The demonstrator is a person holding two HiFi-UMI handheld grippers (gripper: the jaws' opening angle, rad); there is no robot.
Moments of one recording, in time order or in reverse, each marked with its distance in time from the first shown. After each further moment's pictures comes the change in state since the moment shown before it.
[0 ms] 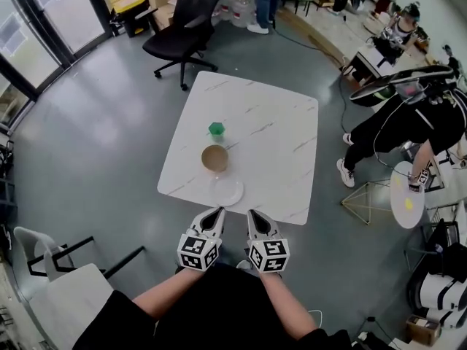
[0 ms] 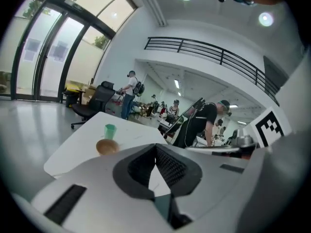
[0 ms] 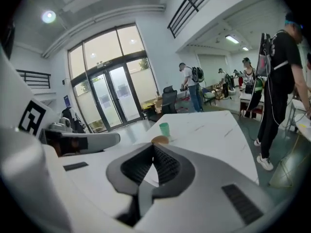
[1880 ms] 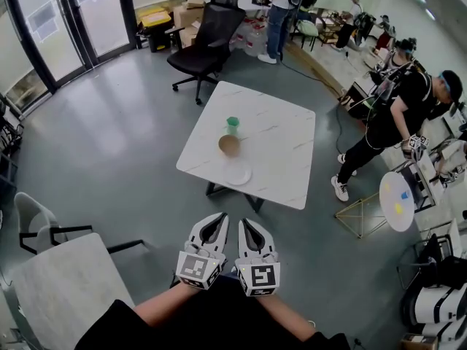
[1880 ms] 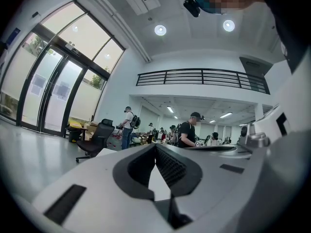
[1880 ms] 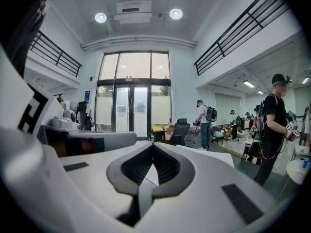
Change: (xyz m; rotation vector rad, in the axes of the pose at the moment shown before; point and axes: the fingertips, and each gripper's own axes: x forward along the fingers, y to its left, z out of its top) left arm -0.230 -0.122 0.039 0.179 -0.374 0.042; right arm -0.203 0.183 0.020 -0.336 -0.317 0.045
